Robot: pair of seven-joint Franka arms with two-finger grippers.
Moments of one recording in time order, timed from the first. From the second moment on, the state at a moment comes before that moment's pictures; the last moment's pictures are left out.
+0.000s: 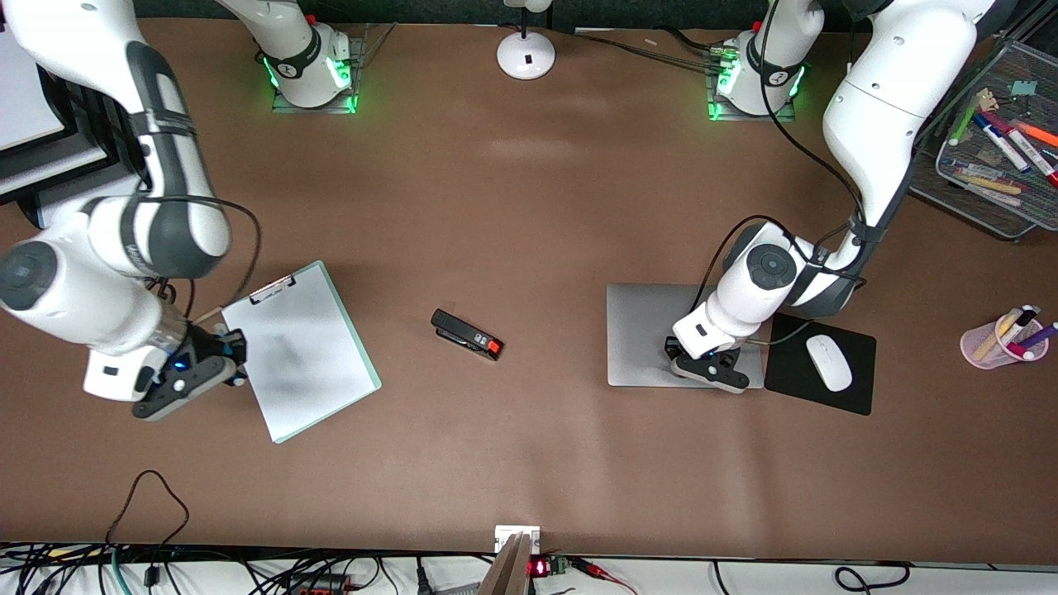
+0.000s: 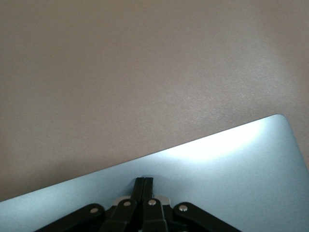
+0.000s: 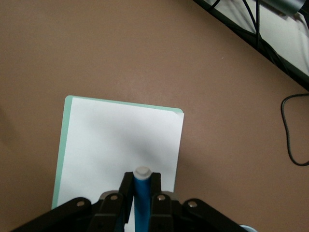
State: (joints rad) left arm 0.07 0.73 -0.38 -1.81 0.46 2.73 -0.30; right arm 0.06 0.52 -0.03 -1.52 0.12 2.17 -0.71
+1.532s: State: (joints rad) left arm 0.09 0.46 -0.59 -1.35 0.30 1.59 -0.26; right arm -0.38 0.53 -0.04 -1.42 0.78 1.79 -1.93
